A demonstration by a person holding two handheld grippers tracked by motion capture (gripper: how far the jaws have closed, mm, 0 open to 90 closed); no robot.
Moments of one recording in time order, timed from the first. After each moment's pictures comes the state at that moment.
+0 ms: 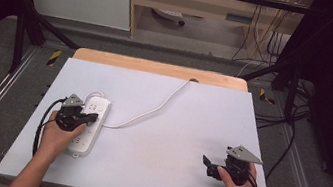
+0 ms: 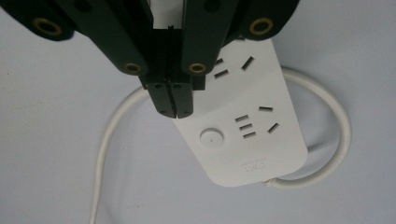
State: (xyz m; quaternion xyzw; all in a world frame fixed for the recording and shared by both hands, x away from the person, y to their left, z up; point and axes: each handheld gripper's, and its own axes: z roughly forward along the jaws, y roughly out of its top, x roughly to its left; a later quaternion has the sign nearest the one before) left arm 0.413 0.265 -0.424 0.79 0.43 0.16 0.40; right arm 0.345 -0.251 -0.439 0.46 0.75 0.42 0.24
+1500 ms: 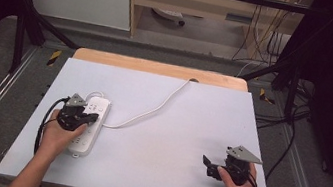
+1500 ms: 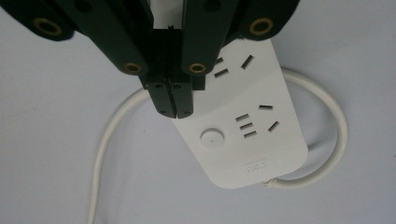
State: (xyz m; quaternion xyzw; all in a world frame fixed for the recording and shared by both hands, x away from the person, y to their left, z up) left arm 0.414 0.259 -0.420 0.80 0.43 0.17 0.38; right arm 0.345 -0.251 -0.440 0.46 0.75 0.41 0.24
